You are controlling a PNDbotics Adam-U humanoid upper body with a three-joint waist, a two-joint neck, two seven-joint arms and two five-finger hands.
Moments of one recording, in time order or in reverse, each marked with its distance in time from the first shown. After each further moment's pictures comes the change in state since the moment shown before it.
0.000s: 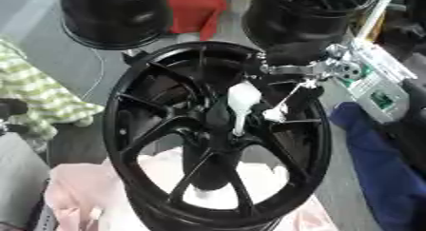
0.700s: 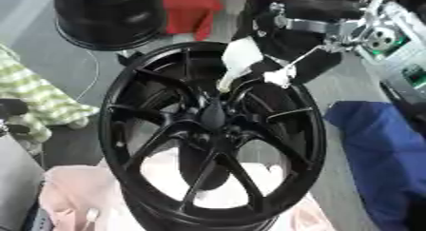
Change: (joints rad) left arm 0.009 0.000 0.000 0.000 -0.001 0.003 -0.004; right arm -0.007 -0.095 -0.118 -0.100 -0.191 0.101 -0.075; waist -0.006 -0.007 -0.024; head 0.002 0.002
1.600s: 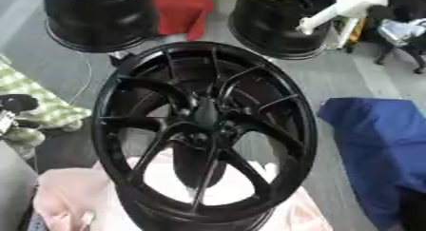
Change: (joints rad) left arm 0.012 0.000 0.030 0.000 -0.002 0.004 0.028; right arm 0.332 -0.173 -0.318 0.012 -0.139 0.133 -0.253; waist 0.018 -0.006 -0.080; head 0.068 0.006
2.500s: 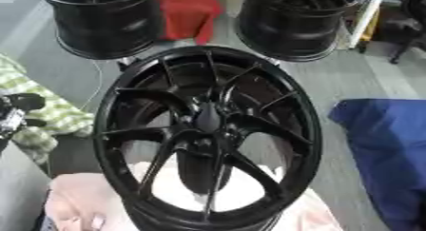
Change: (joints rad) left arm -0.001 -0.012 0.013 -0.003 0.002 0.000 0.020; right arm 0.472 0.429 -0.480 0.195 0.150 0.087 -0.294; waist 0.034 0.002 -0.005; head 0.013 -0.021
